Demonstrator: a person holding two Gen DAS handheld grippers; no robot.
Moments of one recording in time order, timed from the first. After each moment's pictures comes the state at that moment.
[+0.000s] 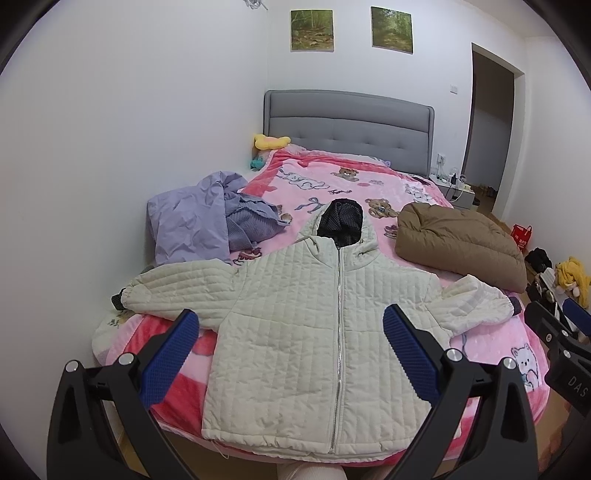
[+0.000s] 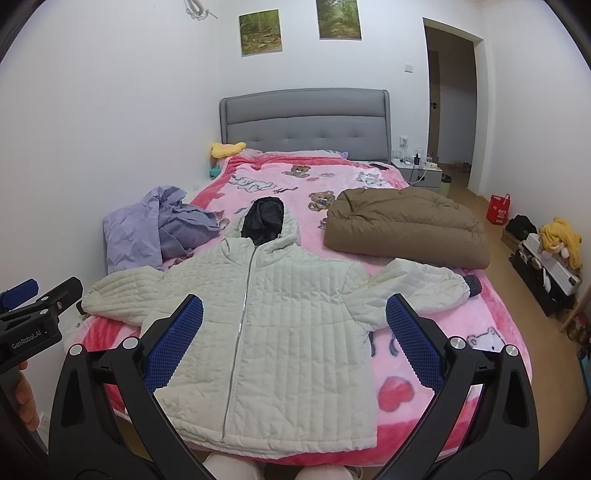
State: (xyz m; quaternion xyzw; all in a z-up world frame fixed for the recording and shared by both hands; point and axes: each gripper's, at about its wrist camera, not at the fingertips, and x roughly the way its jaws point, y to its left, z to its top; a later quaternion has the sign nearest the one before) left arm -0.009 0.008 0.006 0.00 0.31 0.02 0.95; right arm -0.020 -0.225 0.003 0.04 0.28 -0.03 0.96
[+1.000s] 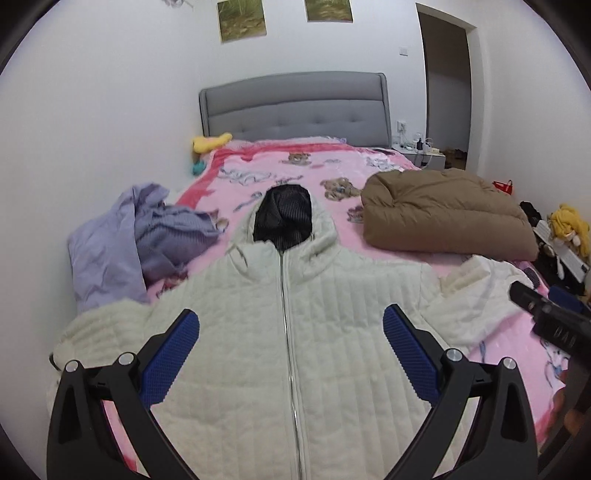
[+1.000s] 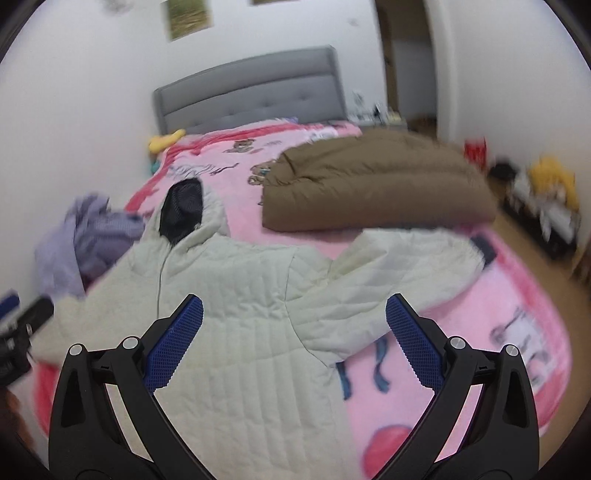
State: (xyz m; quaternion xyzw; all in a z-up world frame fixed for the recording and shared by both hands) left arm 0.161 -0.112 -0.093 0.08 0.31 -0.05 0.95; right arm 0.144 -0.368 -0.136 0.19 0.33 -0.11 0.92
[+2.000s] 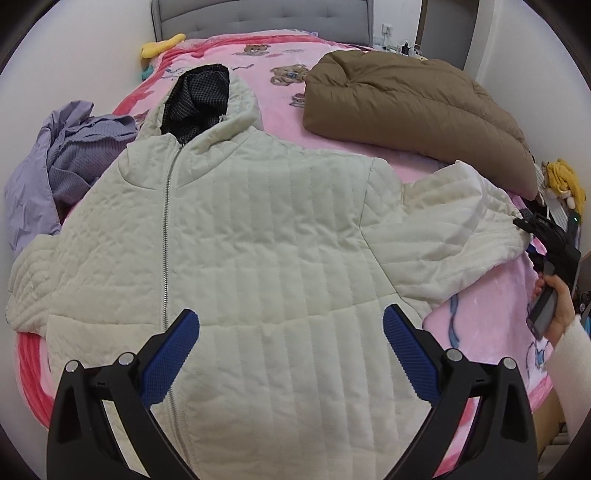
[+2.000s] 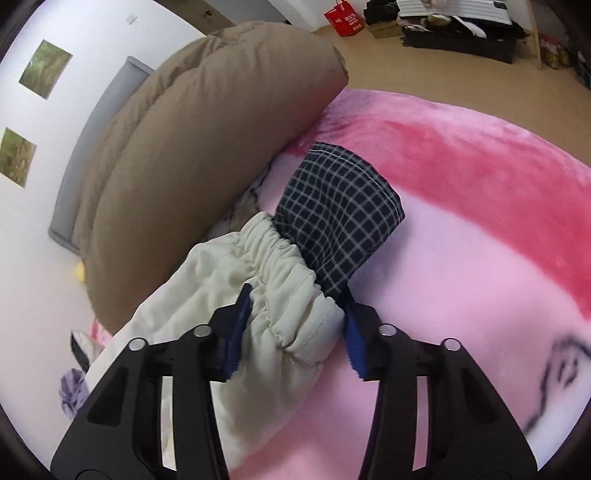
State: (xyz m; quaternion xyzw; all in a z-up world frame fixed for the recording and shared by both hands) left arm 0.216 -0.228 -0.196 0.07 0.52 -0.08 0.85; right arm 0.196 -0.708 -0.346 0.48 0.32 -0.20 0.79
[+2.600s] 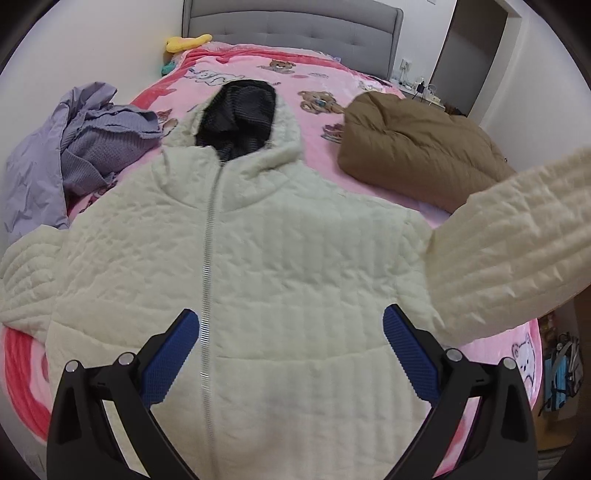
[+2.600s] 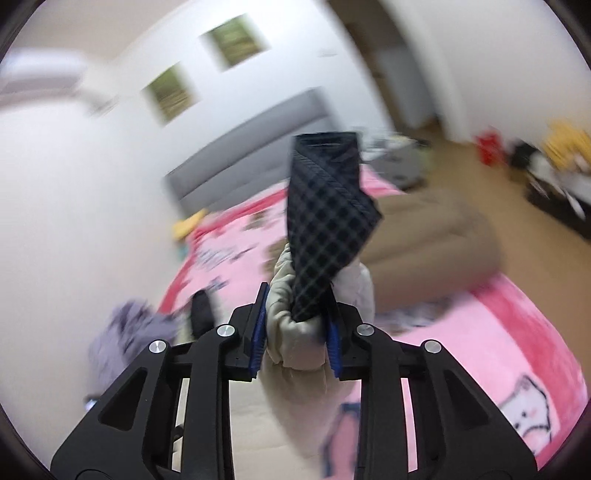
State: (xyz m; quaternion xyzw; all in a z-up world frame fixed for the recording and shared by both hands) left arm 0.249 -0.136 -0.173 -0.01 0.49 -0.09 0.87; right arm 0.157 -0.466 -0.040 0.23 0.22 0.00 0.95
